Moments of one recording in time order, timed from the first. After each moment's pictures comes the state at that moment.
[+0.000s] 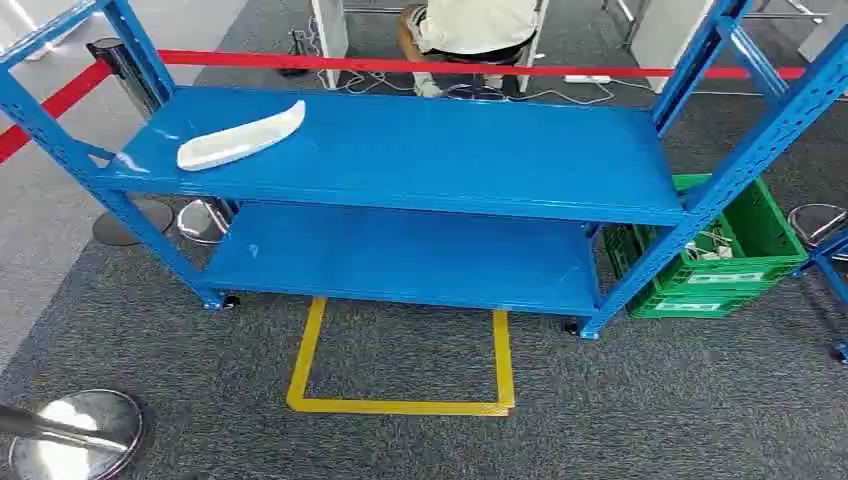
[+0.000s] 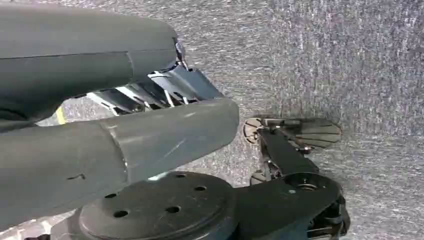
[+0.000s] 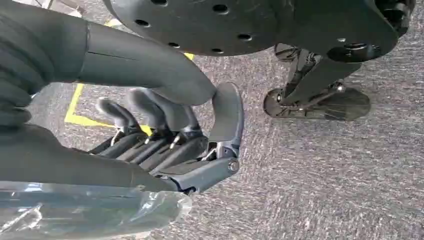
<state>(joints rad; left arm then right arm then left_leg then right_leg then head) 0.15 0.00 0.00 -0.37 0.00 0.00 0.00 0.15 0.00 0.00 -0.38 0.00 0.00 0.00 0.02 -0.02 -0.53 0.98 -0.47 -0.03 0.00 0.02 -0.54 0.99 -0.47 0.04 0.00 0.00</state>
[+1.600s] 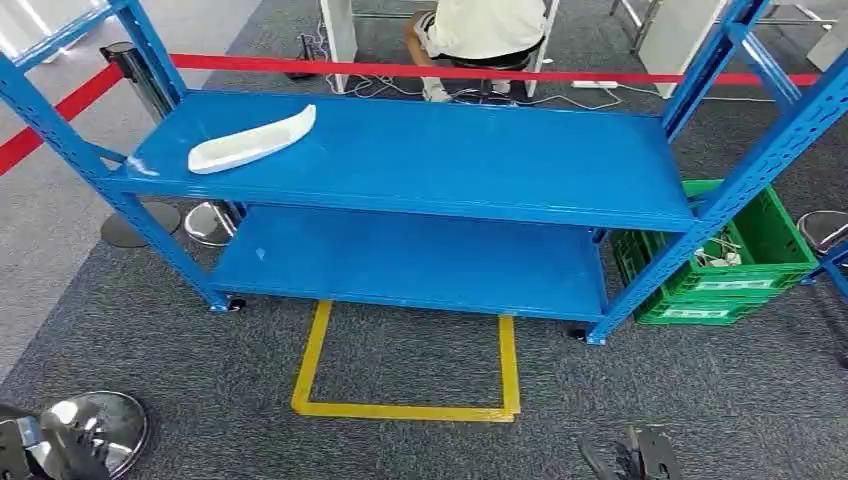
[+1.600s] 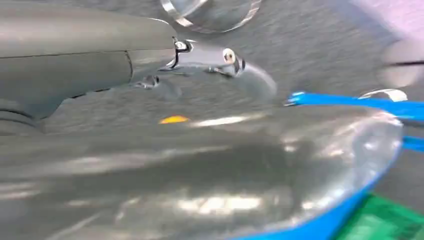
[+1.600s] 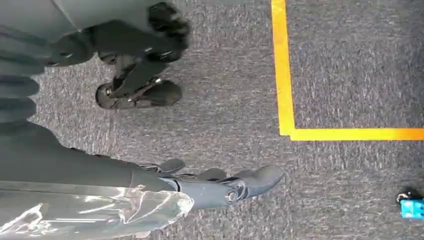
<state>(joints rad) 0.29 -0.21 0.47 -1.25 0.01 0.00 -0.23 0.23 -0.03 0.09 -0.88 -0.27 -0.21 -0.10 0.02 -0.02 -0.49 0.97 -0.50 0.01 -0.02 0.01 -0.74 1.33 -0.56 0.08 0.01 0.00</state>
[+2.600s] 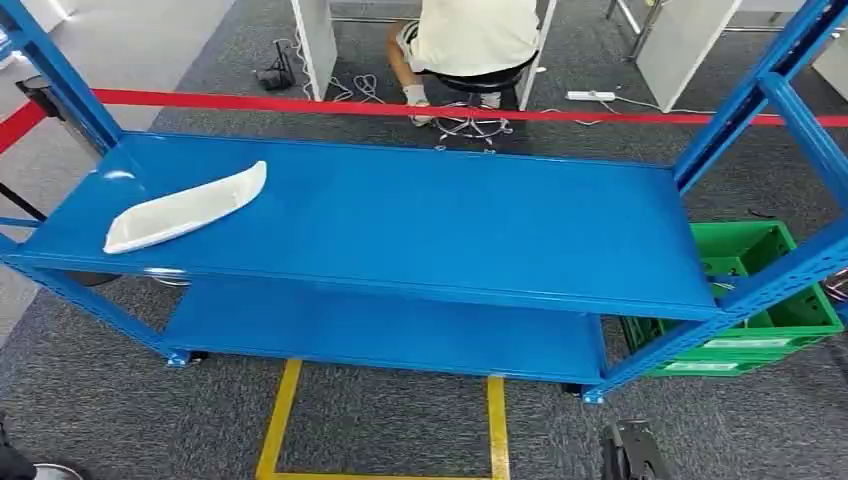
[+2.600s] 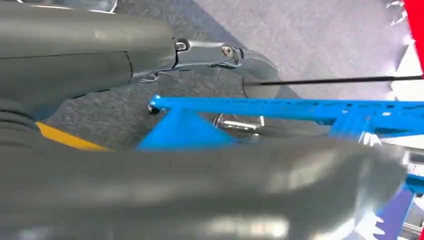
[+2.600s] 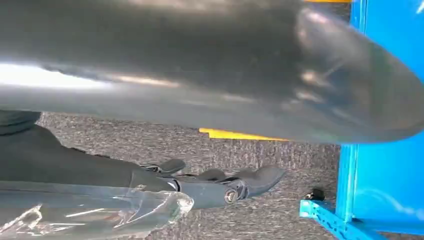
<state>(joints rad) 0.29 -0.26 0.58 -1.49 0.00 0.01 -0.33 0.23 -0.10 0.29 -0.93 -0.39 -0.29 -0.11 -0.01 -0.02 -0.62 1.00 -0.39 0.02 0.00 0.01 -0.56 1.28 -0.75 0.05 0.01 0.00</state>
